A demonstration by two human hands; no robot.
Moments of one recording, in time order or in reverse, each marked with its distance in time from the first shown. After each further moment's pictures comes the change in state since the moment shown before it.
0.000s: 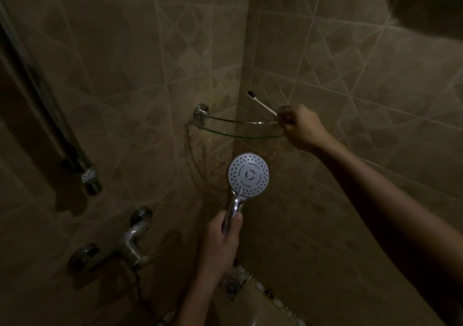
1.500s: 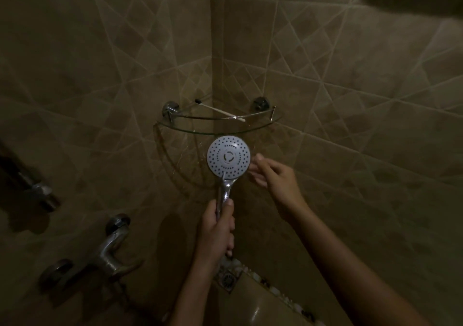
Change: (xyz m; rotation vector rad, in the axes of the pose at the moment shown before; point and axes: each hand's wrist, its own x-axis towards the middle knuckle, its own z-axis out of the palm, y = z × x) left_hand 0.017 0.021 0.045 -0.287 -0.094 -0.146; right_hand -0.105 0.037 0.083 1.009 0.064 0.363
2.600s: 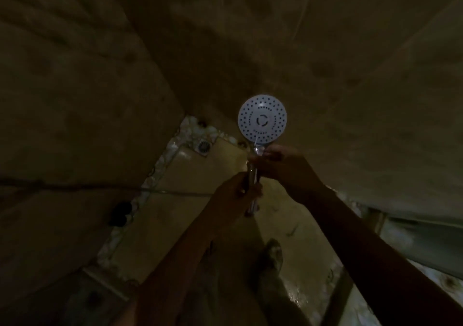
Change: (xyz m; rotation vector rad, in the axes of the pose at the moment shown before) left_hand -0.019 -0.331 0.165 0.418 -0.486 -0.421; right_hand -0.108 0.355 -0.185 0.119 -0.039 0.610
